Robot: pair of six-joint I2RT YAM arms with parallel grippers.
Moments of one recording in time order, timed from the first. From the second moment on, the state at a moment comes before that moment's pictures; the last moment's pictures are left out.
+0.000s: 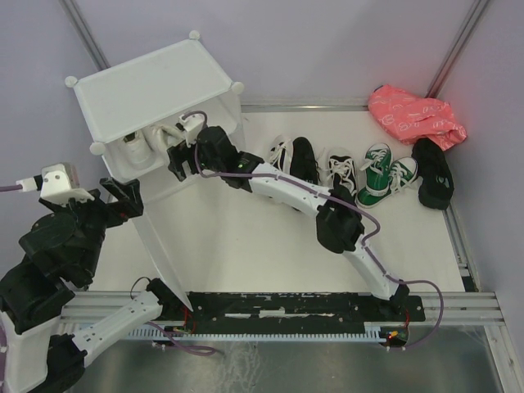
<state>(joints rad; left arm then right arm) -0.71 0.59 1.46 -1.04 -0.81 -0.33 0.98 2.31 2.16 -0.11 -0.01 0.18</state>
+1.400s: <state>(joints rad) -0.71 0.56 1.40 -1.04 -0.77 -0.42 0.90 2.62 2.40 0.20 -0.15 0.40</state>
